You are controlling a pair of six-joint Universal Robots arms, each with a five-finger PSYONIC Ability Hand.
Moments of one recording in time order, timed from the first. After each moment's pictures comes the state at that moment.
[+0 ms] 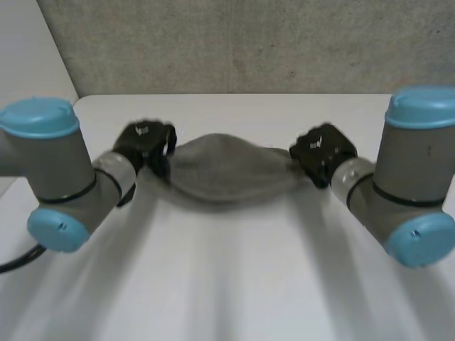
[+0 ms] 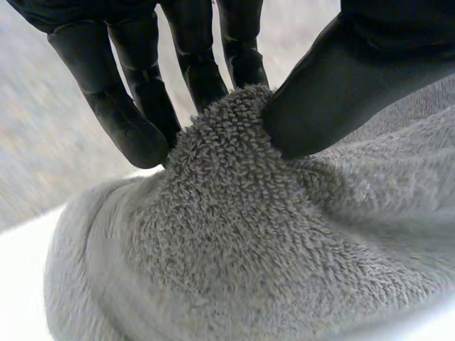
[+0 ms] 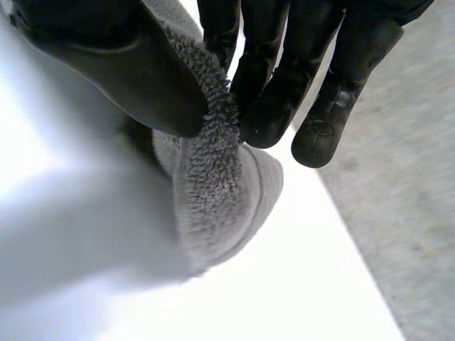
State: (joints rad) left arm 4.33 -2.09 -1.38 3.23 -1.42 3.26; right arm 2.04 -1.10 1.33 0.09 1.50 2.40; left_hand 1.56 1.60 1.60 1.58 1.61; right_hand 1.34 1.32 1.34 1.35 1.19
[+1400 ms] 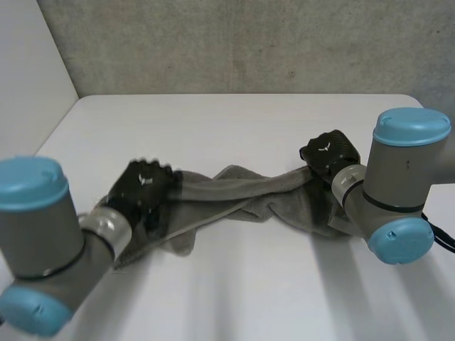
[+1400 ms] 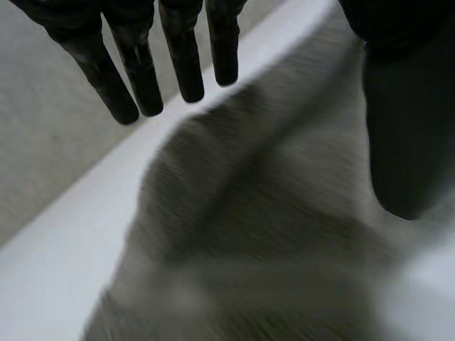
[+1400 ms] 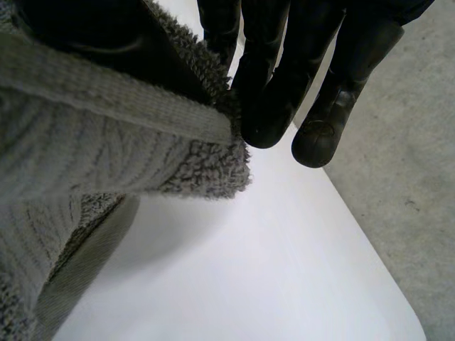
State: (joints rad) left arm 4.27 -1.86 -1.79 3.34 -1.48 3.57; right arm 2.02 -0.98 1.30 -0.04 1.58 2.48; left_hand 0.44 0.45 0.45 0.44 0.45; right_hand 1.34 1.32 1.34 1.35 1.19
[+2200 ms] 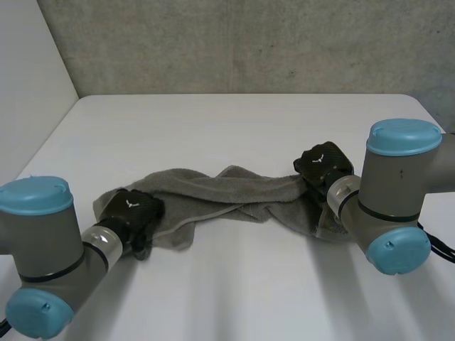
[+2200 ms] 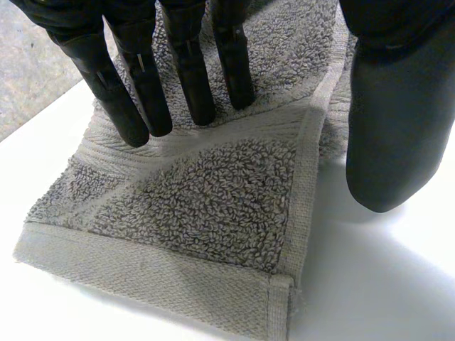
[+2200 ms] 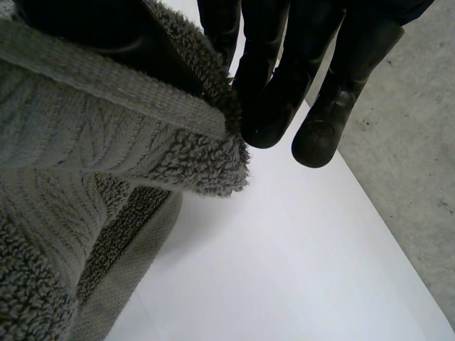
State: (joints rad) left arm 4.37 -2.00 -1.83 3.38 -1.48 3.57; right arm 2.03 -0.97 1.34 -0.03 1.56 2.48; left_hand 0.60 0.60 0.59 0.60 0.58; right_hand 1.34 1.32 1.34 1.35 1.19
